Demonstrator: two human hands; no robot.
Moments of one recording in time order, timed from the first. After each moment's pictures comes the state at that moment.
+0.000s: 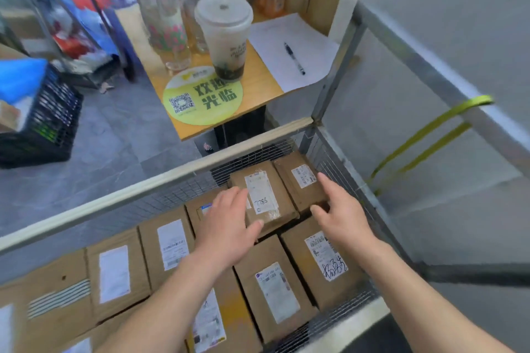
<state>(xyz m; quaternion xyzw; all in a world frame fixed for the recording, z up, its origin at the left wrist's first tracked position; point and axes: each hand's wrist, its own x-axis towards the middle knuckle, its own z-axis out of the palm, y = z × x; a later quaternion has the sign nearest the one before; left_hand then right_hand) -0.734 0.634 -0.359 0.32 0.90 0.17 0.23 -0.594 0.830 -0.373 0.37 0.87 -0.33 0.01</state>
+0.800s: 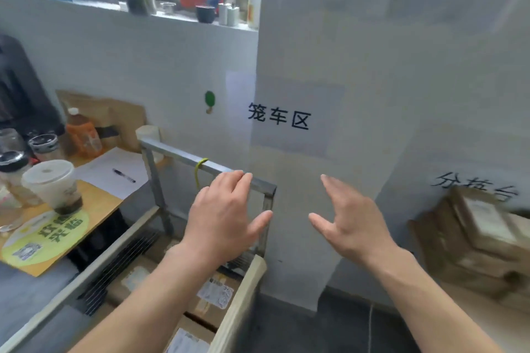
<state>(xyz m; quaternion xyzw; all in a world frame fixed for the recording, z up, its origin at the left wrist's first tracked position) -0.496 0.663 -0.036 0.71 0.67 0.23 -0.03 -0.258 0.716 -0.038 0.55 0.82 -0.03 -0.17</state>
